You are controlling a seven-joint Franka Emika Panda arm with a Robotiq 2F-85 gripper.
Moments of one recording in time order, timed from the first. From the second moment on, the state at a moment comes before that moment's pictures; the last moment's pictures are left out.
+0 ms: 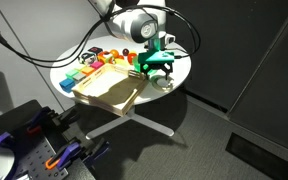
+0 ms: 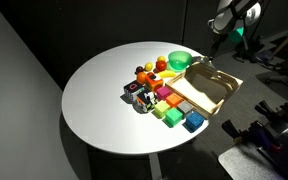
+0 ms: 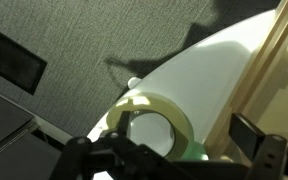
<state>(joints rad) -0.17 0.64 0.00 -1.88 -0.11 2.57 -0.63</state>
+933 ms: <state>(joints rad) -0.17 0.76 0.00 -1.80 -0.19 2.61 -0.68</state>
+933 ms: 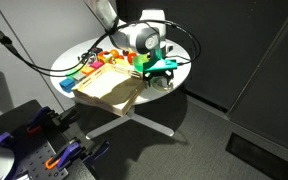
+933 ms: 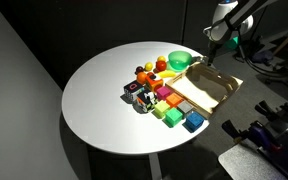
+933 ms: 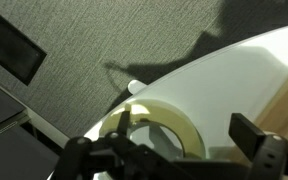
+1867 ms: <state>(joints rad) -0.16 0.79 0.01 -1.75 -0.19 2.62 -0.68</state>
